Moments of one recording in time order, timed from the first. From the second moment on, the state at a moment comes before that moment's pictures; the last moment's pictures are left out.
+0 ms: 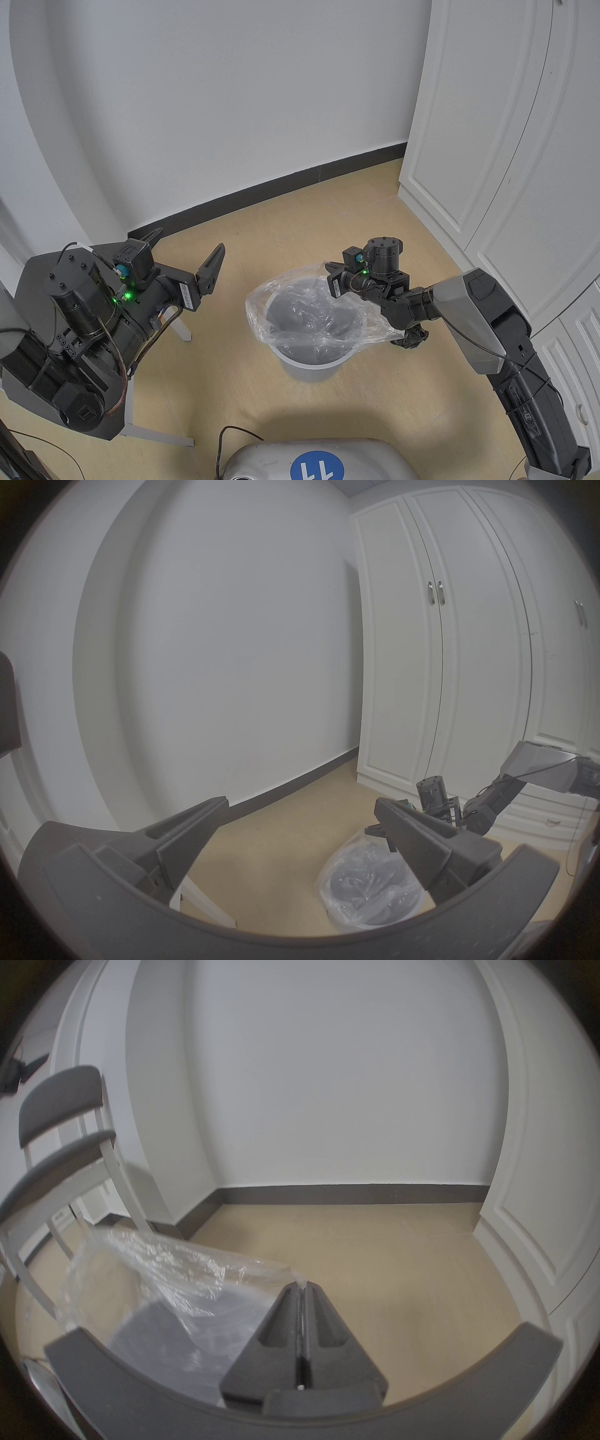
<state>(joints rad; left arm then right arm) -0.46 1.78 -0.41 -1.50 0.18 0.13 0.42 2.80 -2.00 -0.60 0.14 -0.19</state>
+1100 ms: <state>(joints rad) -0.47 1.79 -0.41 -1.52 0.18 0.13 0.36 2.73 -2.00 -0.69 0.16 -0.17</state>
